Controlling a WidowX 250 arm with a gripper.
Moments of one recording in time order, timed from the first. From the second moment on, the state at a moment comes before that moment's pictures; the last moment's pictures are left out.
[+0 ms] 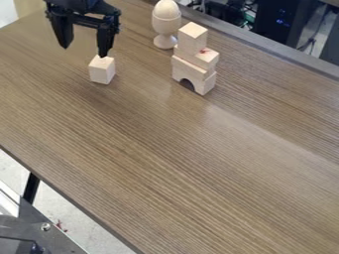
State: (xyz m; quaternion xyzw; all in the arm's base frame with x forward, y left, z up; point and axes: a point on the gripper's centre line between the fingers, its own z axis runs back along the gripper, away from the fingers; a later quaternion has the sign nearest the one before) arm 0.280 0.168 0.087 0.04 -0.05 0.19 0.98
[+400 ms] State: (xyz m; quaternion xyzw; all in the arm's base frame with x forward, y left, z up) arm 0.279 0.163 0.069 0.04 -0.03 0.19 0.98
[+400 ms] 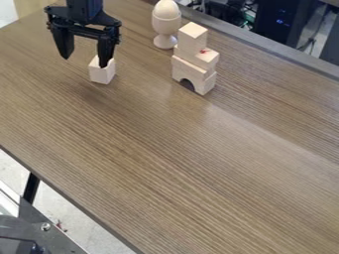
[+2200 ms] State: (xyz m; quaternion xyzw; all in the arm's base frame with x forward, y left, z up) arm 0.347 0.127 0.161 0.01 -0.14 0.28 0.95
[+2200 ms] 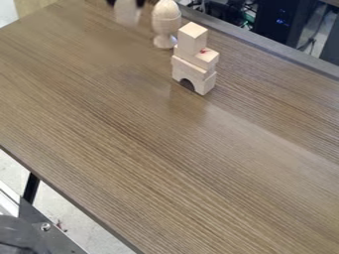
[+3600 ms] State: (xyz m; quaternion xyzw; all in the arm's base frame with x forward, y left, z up) arm 0.382 0.008 0.178 -0.04 -0.15 0.58 0.80
